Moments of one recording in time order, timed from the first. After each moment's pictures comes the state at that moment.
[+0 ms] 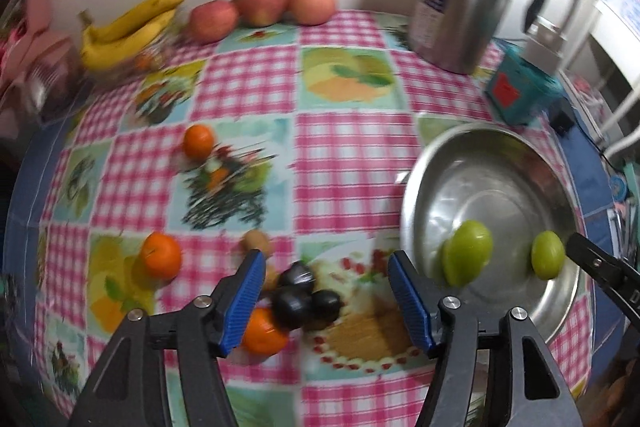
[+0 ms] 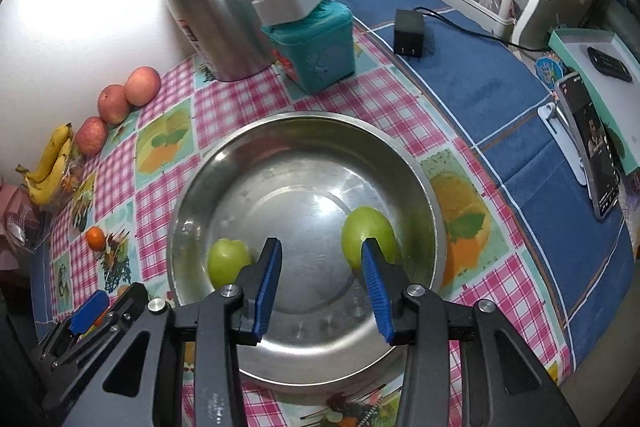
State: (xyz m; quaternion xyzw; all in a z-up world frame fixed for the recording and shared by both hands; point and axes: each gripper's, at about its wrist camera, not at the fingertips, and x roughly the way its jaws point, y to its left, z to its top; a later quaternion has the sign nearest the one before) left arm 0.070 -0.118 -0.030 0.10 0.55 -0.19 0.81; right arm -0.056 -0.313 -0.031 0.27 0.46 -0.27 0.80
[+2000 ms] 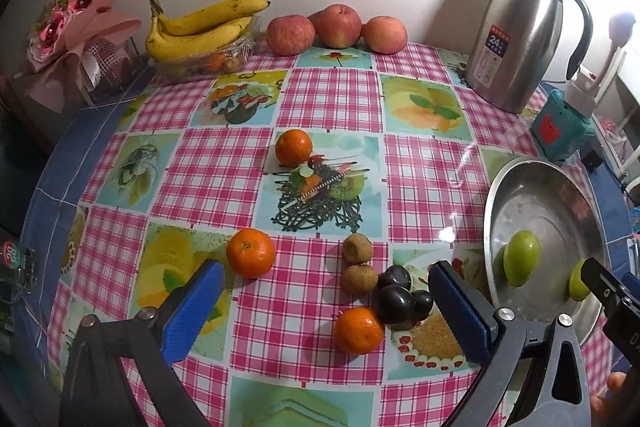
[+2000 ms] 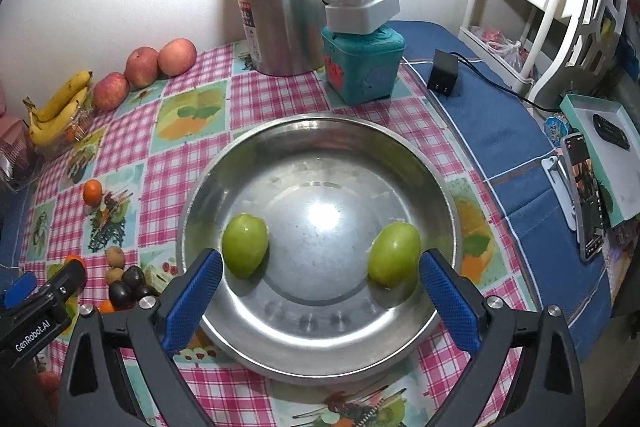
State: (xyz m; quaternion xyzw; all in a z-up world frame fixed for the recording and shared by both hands) left arm 0.074 -0.048 -0.023 0.08 0.50 -0.14 0.85; right arm -0.047 -0.268 -0.026 0.17 0.46 -0.25 0.84
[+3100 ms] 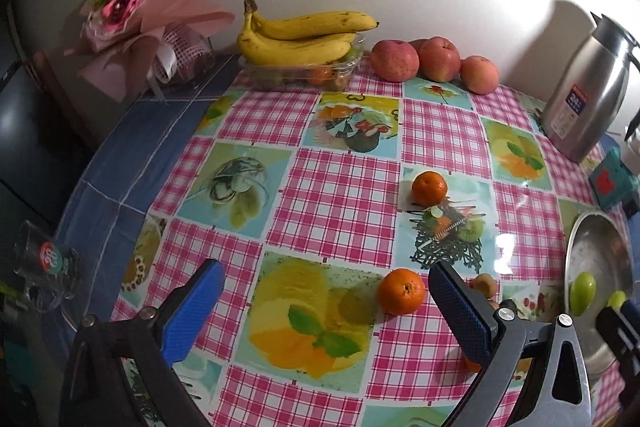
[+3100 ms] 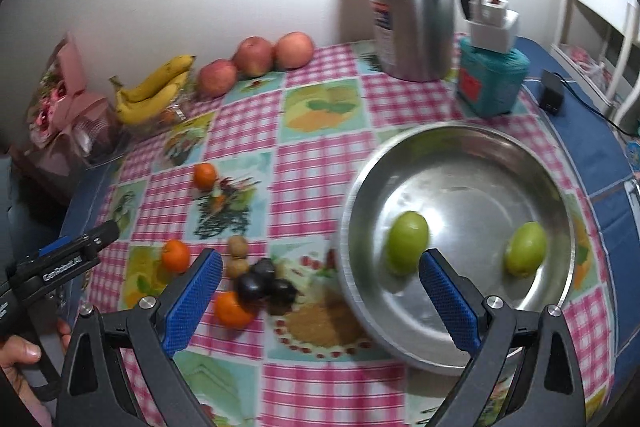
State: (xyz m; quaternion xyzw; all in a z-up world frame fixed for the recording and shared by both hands) left arm 0.125 0.056 -0.008 0.05 0.49 -0.07 0.87; right arm -0.009 -0.185 -0.016 0.19 0.43 -0.11 0.87
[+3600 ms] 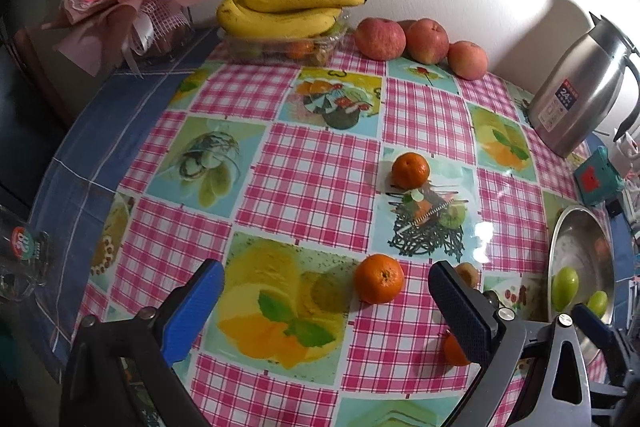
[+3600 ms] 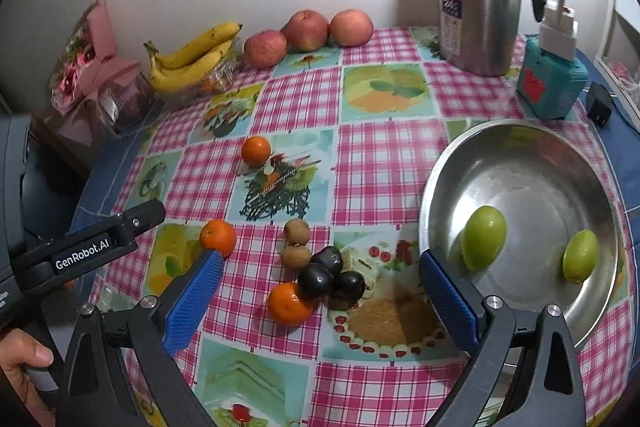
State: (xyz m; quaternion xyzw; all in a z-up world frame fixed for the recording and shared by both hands) left arm 0.131 0.049 -0.024 0.02 0.53 -0.10 0.84; right arm 0.019 -0.145 -0.033 0.17 0.47 -0.06 0.86
